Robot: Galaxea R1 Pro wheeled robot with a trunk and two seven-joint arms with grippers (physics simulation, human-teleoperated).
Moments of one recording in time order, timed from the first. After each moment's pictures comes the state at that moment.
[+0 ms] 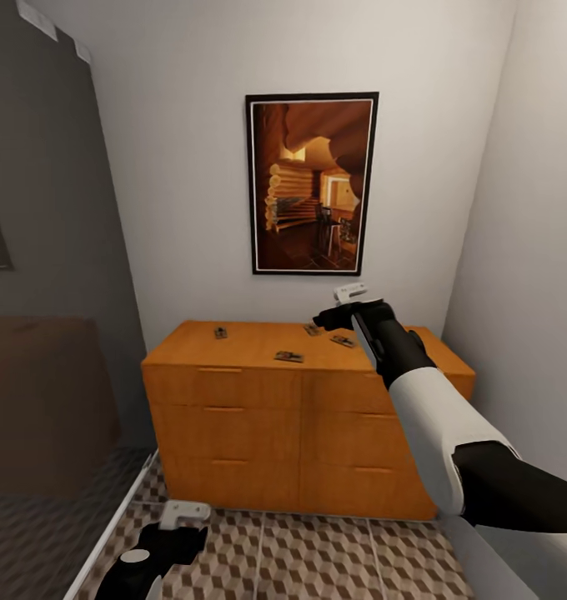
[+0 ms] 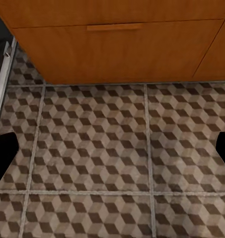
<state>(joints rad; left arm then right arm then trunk) -0.07 0.00 -0.11 -1.35 0.01 0.63 0.09 -1.18 0.13 0.06 -0.69 0.24 0.64 0.20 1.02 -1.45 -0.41</state>
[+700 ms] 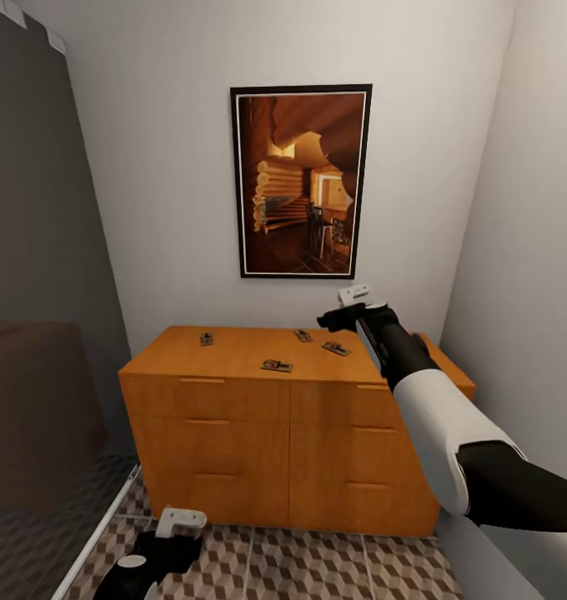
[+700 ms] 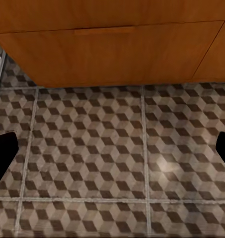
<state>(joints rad) -0.07 0.02 -0.11 -1.31 0.01 0.63 0.09 -1.18 0.10 0.06 -0.65 0.24 0.55 0.20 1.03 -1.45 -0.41</state>
